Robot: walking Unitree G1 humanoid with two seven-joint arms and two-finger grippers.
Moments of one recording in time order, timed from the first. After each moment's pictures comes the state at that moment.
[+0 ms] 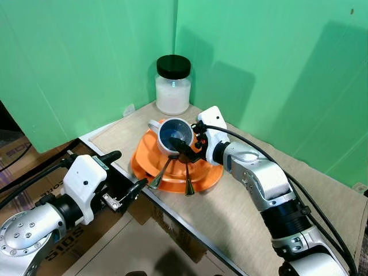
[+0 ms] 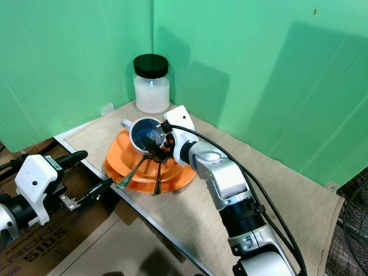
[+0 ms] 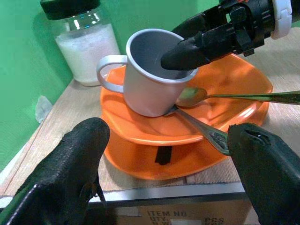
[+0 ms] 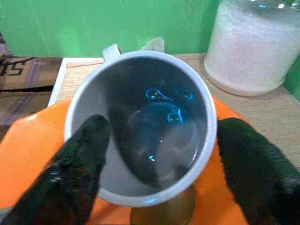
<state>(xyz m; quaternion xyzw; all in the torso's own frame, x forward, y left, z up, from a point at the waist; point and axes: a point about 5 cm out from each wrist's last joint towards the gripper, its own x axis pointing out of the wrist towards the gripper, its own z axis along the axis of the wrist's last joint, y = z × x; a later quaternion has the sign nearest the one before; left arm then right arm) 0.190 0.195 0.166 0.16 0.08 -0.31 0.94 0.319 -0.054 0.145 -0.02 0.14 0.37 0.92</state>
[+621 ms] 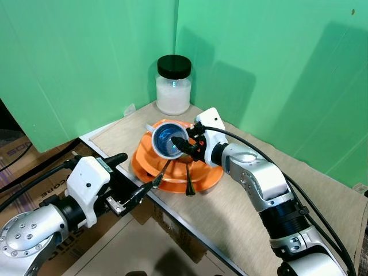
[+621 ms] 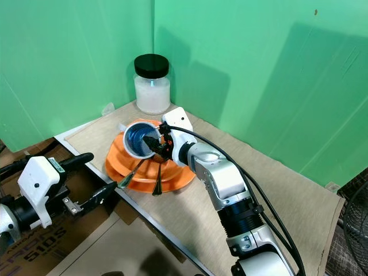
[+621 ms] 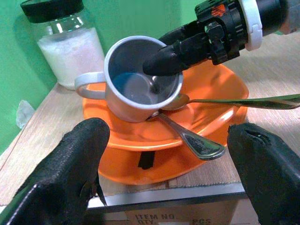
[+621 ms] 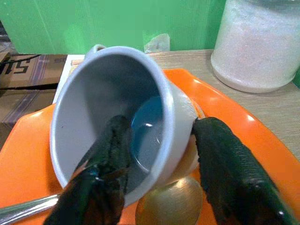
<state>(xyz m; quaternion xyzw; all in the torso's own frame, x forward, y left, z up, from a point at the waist) 0.187 0.188 0.167 0.15 0.08 -0.34 0.93 0.318 -0.052 0.142 -0.02 0.15 0.38 0.91</state>
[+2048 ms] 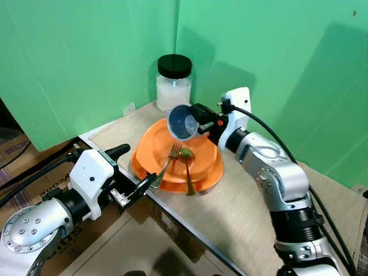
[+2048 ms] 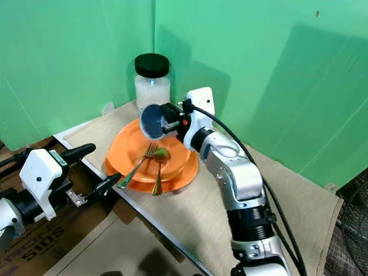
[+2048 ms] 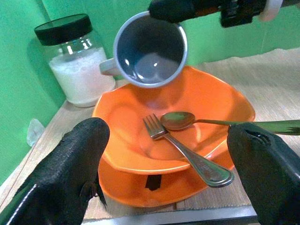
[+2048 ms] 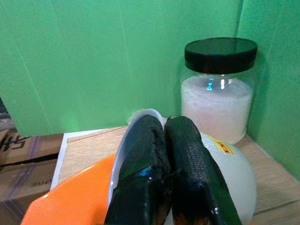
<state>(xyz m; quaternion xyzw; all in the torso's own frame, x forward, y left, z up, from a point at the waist) 0.192 0.181 0.179 0.16 0.05 -0.32 0.93 0.315 -0.078 0.186 0.07 0.03 0.33 0.94</state>
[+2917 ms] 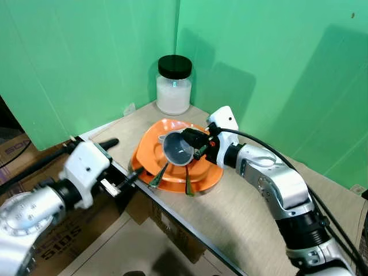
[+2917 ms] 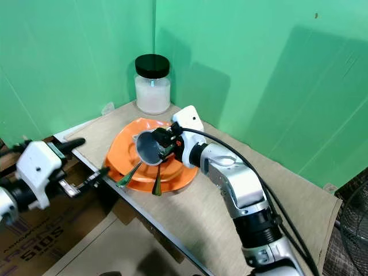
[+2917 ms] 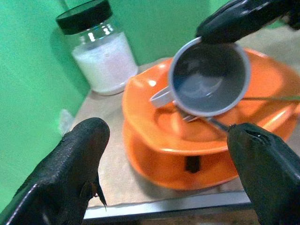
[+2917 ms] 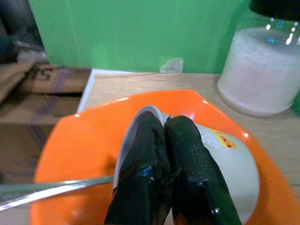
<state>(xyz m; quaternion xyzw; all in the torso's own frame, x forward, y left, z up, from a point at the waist) 0.212 0.205 0.178 0.22 0.06 -0.30 0.93 0.304 -0.071 0.158 -0.04 0.10 0.42 0.90</state>
